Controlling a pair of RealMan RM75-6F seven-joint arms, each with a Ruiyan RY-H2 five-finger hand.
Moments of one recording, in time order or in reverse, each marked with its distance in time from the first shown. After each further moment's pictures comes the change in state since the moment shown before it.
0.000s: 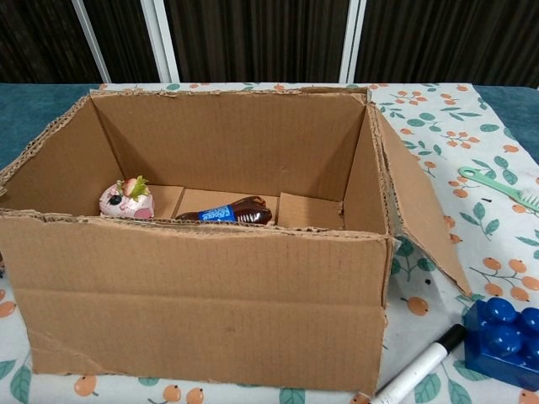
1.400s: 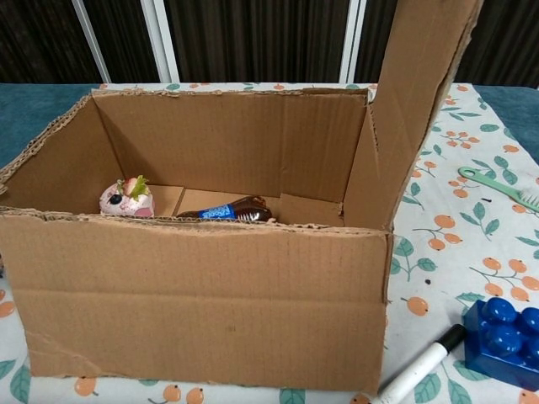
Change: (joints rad) left arm 0.009 0.005 -0.013 -0.009 -0.018 0.020 -0.080; right arm 0.893 0.091 0.065 -0.175 0.553 -0.732 -0.787
